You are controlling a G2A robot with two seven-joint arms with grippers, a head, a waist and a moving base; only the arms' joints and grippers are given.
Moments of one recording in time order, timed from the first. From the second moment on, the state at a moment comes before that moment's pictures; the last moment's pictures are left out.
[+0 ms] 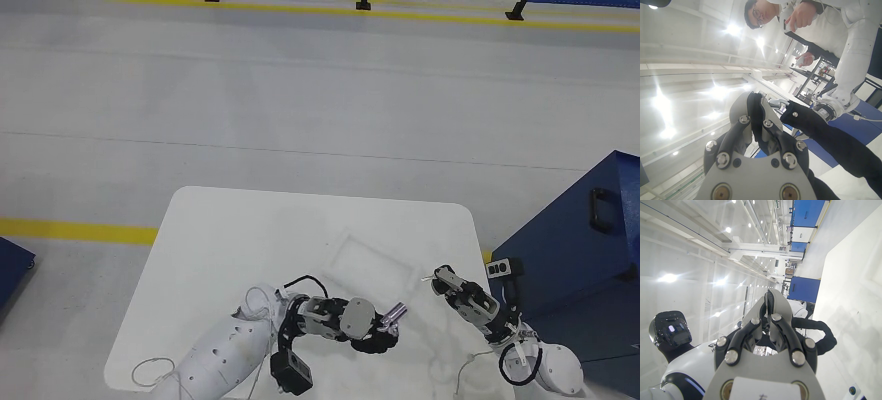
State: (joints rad) left arm 0.88 -1.38 -0.66 -1.15 1.88 0.24 1.52; right arm -1.63 -1.01 1.60 -1.61 0.77 -0.45 0.91
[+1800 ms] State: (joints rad) left arm 1.18 -1.39 -0.74 -1.35 1.20 -0.42 1.03; right arm -1.63 -1.01 1.60 -1.61 0.77 -0.45 0.91
